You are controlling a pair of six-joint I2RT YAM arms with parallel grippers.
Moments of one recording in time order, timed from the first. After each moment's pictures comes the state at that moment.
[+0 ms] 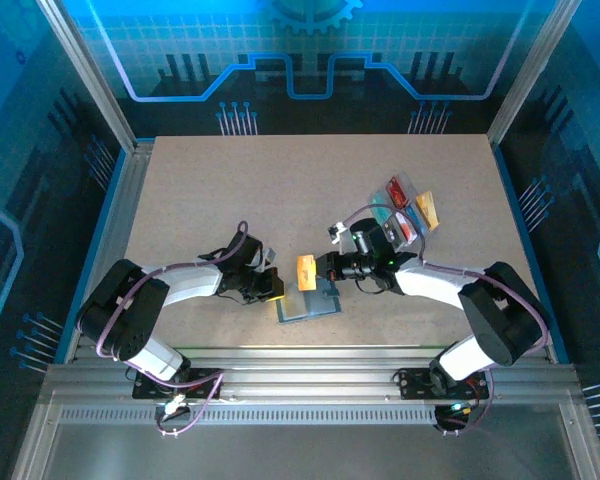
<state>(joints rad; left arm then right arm) -0.48 1.55 0.63 -0.17 0.51 -0.73 0.60 1.51 0.69 0.12 -0.49 0.59</state>
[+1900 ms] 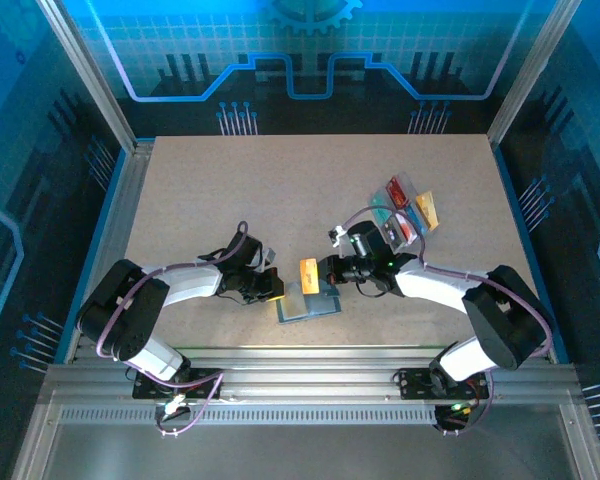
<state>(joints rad) -0.48 1.55 0.63 -0.16 0.51 -0.73 0.62 1.49 0.69 0.03 -0.42 0.58</state>
